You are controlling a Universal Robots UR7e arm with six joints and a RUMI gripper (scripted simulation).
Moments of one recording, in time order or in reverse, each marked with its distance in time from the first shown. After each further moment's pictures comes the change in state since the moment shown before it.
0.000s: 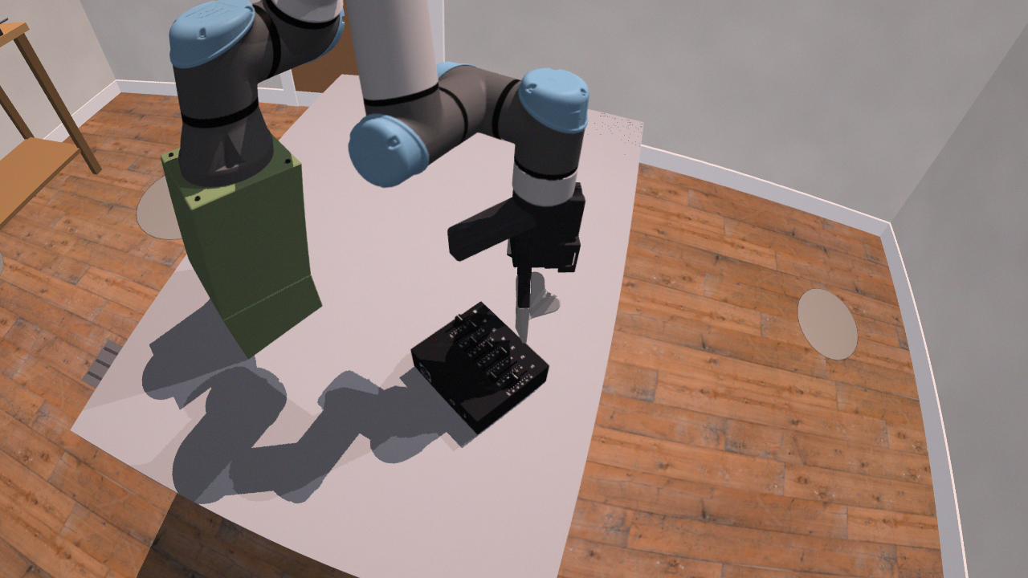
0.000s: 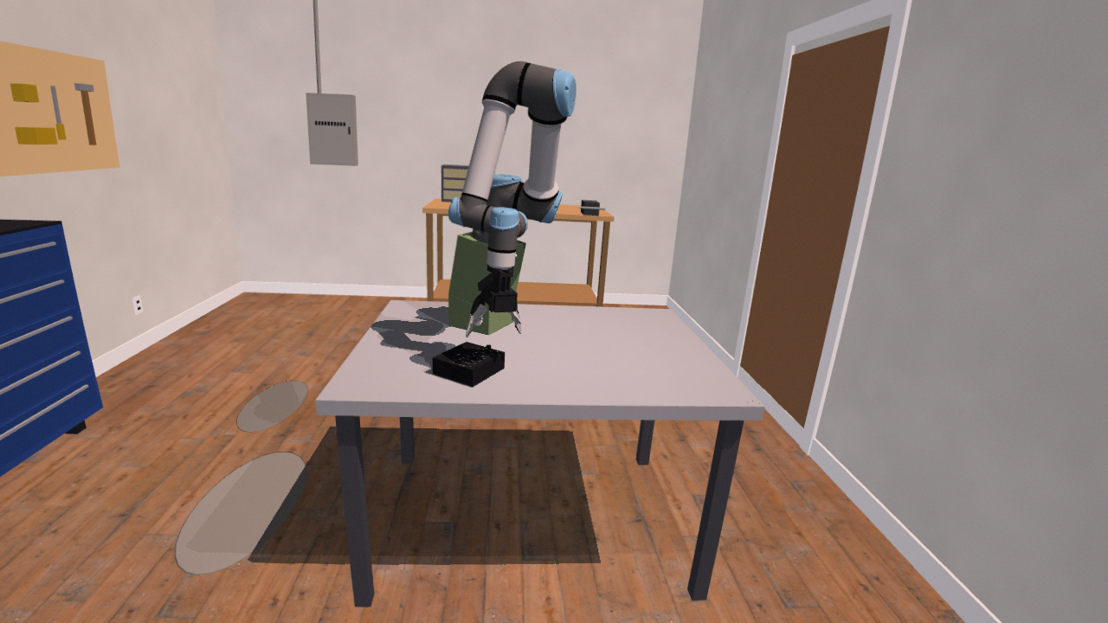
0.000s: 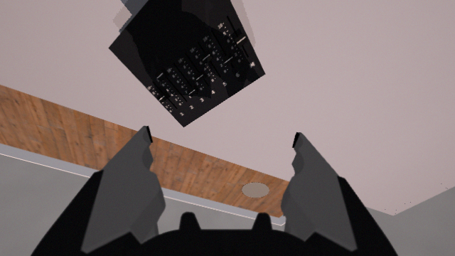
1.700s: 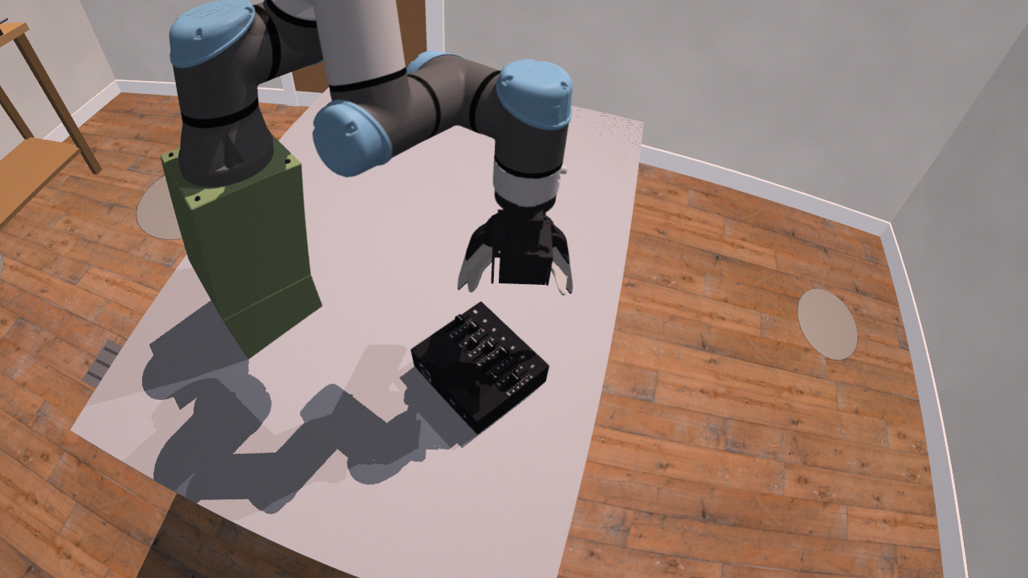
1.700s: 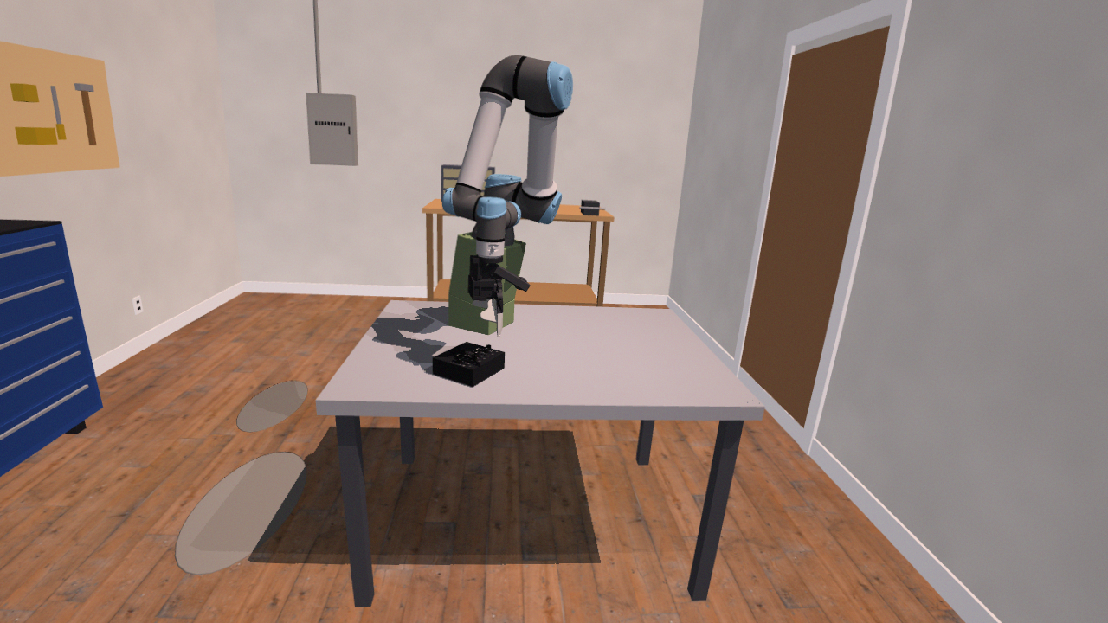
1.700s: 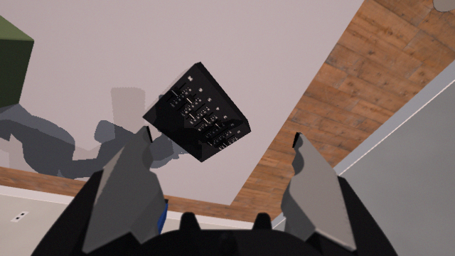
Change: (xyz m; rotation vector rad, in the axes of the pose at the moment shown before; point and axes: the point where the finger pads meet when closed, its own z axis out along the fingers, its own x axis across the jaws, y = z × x) arm -0.003 -0.004 -0.023 0.010 0.029 1.659
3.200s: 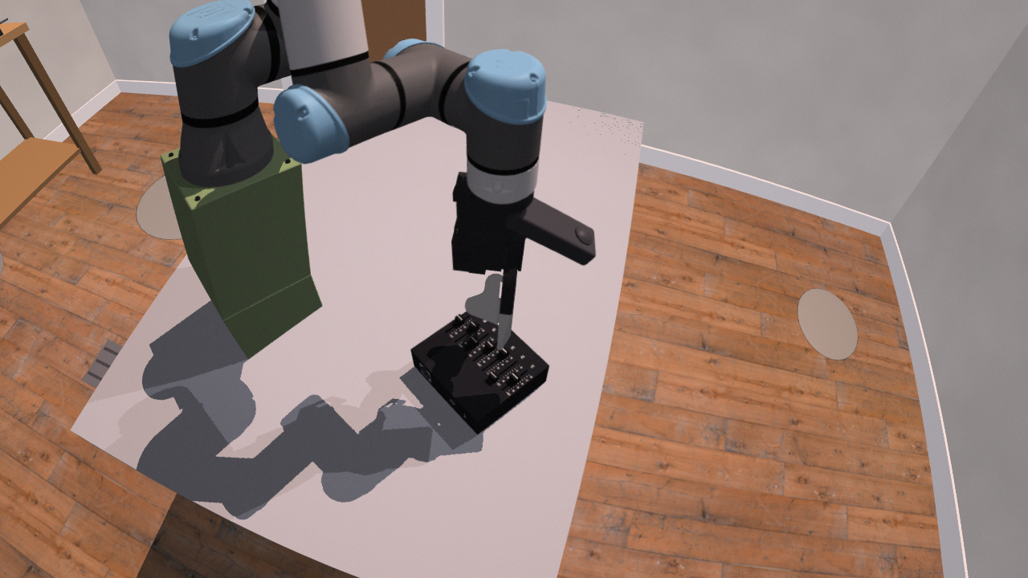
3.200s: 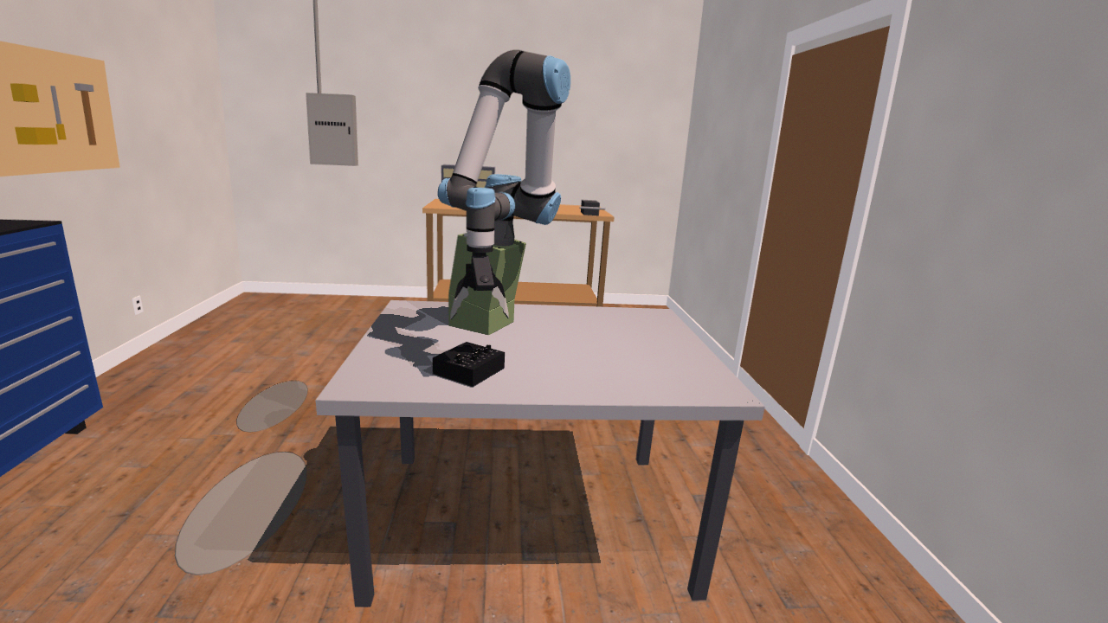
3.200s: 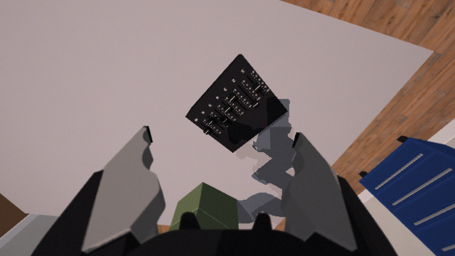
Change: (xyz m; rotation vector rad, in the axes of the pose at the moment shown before) arm -0.010 0.036 -0.022 0.025 -0.007 1.686
